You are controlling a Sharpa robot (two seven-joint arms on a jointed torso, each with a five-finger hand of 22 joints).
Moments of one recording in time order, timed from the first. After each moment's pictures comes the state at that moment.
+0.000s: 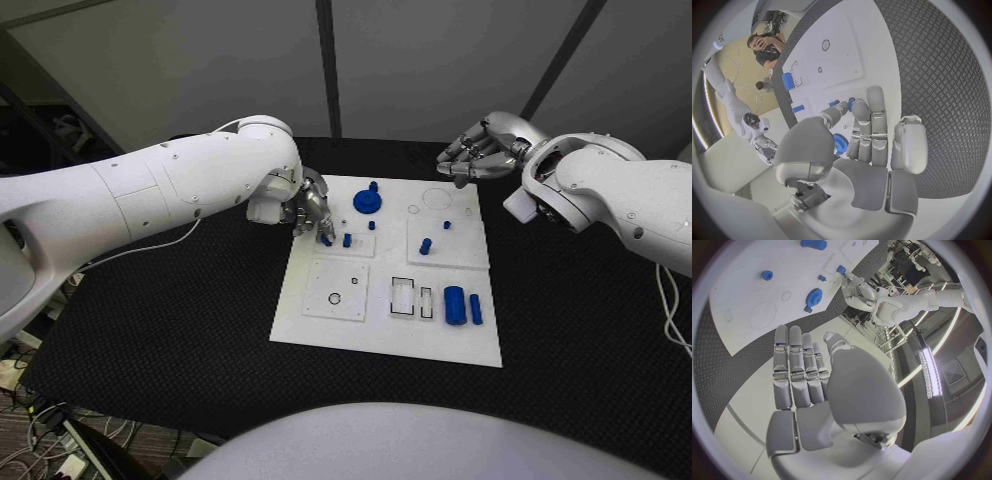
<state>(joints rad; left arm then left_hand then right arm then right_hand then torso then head) 1.31 -0.58 -0.05 1.16 -1.01 0.51 -0.55 1.01 -0.10 0.56 -0.05 0.18 1.04 0.04 0.41 0.64 1.31 -0.03 0.91 0.67 1.44 -0.07 0.51 0.80 0.06 1.46 0.04 1.37 1.31 1.28 -0.70 0.01 1.29 -0.94 -0.20 -0.04 1.46 -0.14 0.16 0.27 0.40 1.04 0.17 0.08 0.07 1.30 0.09 0.10 0.14 1.37 0.04 0.09 0.30 0.17 1.20 0.14 0.27 0.24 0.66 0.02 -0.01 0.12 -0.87</state>
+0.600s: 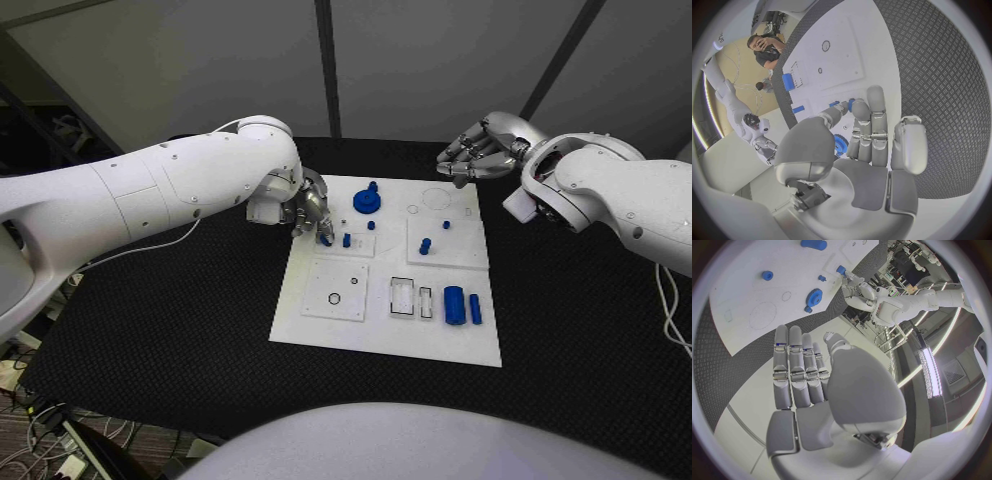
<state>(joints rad) 1.31 -0.58 -0.05 1.16 -1.01 0.51 -0.55 1.03 -0.09 0.56 -0.05 0.18 1.04 0.04 0.41 0.64 1.31 -0.03 0.91 0.67 1.44 -0.07 0.51 0.80 0.06 1.46 0.04 1.37 1.31 1.28 -0.70 0.01 1.29 -0.94 -0.20 -0.04 1.46 -0.14 0.16 0.27 0.40 1.04 0.17 0.08 0.07 1.30 0.09 0.10 0.14 1.37 0.04 0.09 0.30 0.17 1.20 0.14 0.26 0.24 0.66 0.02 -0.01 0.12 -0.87</state>
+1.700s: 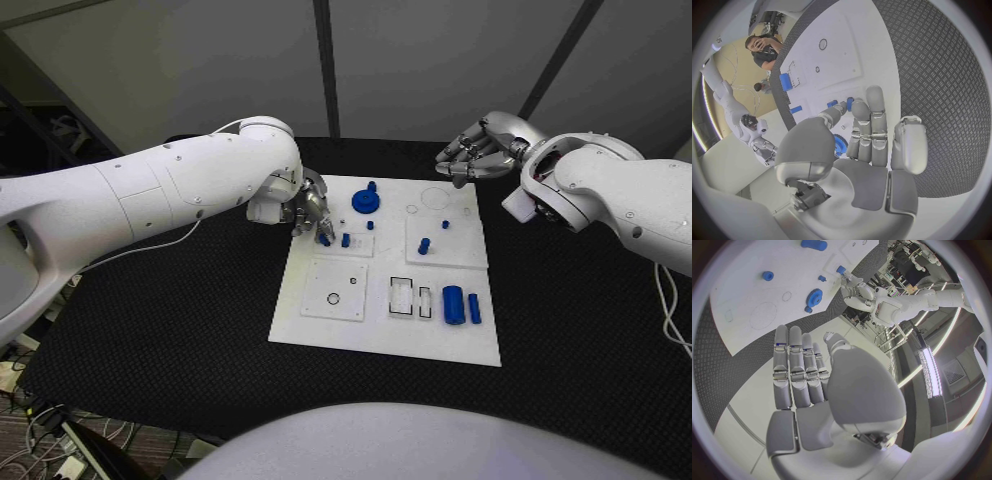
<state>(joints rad) 1.31 -0.57 -0.05 1.14 -1.03 0.51 -0.56 0.98 -0.10 0.49 -0.01 0.18 1.05 0.04 0.41 0.62 1.31 -0.03 0.91 0.67 1.44 -0.07 0.51 0.80 0.06 1.46 0.04 1.37 1.31 1.28 -0.70 0.01 1.29 -0.94 -0.20 -0.04 1.46 -0.14 0.16 0.27 0.40 1.04 0.17 0.08 0.07 1.30 0.09 0.10 0.14 1.36 0.04 0.09 0.30 0.17 1.20 0.14 0.26 0.24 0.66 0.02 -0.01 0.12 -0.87</state>
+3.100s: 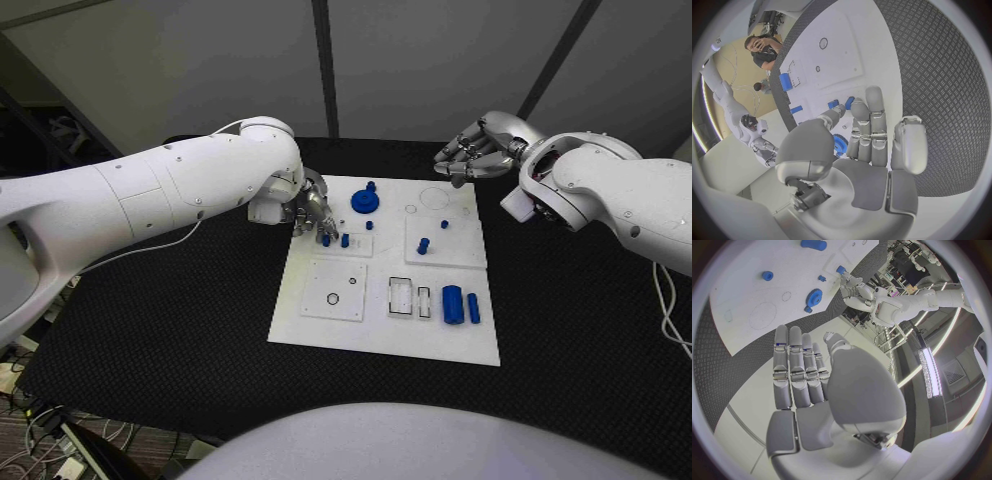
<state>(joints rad) 1.31 -0.56 -0.05 1.14 -1.03 0.51 -0.56 0.94 -0.09 0.44 0.03 0.18 1.06 0.04 0.41 0.61 1.31 -0.03 0.92 0.69 1.44 -0.07 0.51 0.80 0.06 1.46 0.04 1.37 1.31 1.28 -0.70 0.01 1.29 -0.94 -0.20 -0.04 1.46 -0.14 0.16 0.27 0.40 1.04 0.17 0.08 0.07 1.30 0.09 0.10 0.14 1.36 0.04 0.09 0.30 0.17 1.20 0.14 0.26 0.24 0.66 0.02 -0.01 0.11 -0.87</state>
